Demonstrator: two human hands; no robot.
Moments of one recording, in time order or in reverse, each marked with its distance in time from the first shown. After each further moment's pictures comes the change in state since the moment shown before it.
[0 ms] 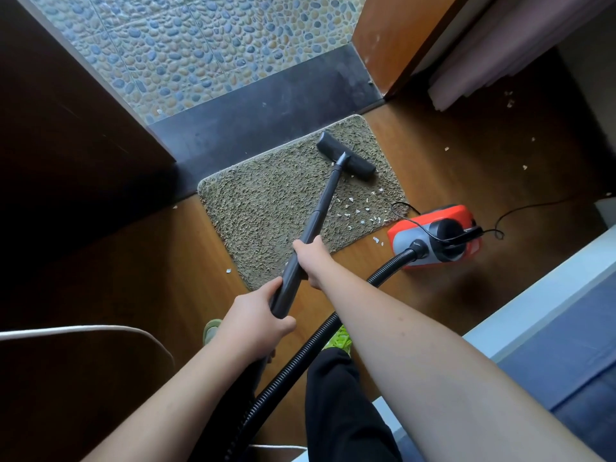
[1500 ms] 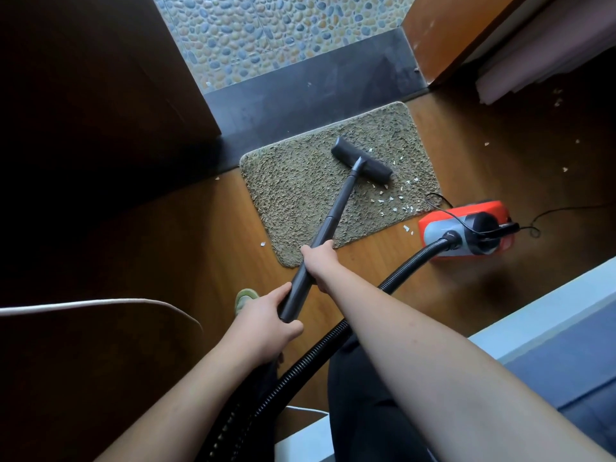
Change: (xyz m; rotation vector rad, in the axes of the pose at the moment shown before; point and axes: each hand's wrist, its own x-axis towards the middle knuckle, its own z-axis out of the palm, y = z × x) left_hand -0.048 -0.089 -0.024 0.021 -0.038 -0.045; right_hand -0.059 0.039 0.074 -0.261 0.063 0.035
